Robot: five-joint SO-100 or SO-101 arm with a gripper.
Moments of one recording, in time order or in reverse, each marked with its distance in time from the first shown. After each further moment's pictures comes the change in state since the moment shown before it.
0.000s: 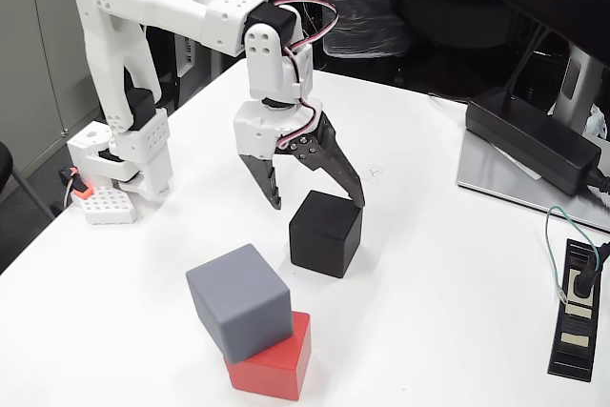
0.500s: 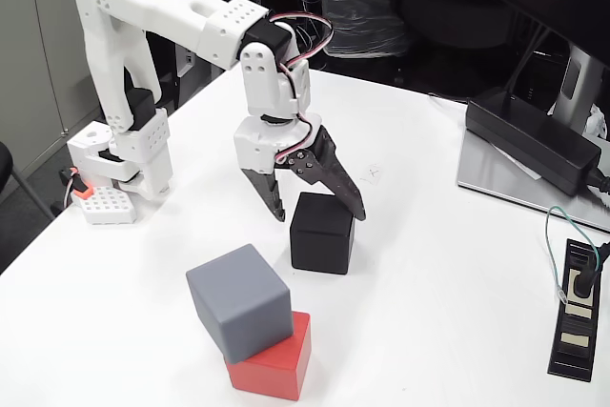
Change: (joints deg) arm 0.0 0.0 6.2 -8.1 3.7
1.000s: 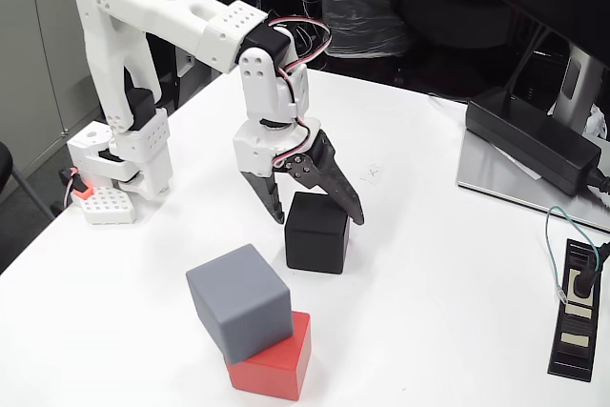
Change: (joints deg) arm -0.2 0.0 1.2 -1.6 2.2
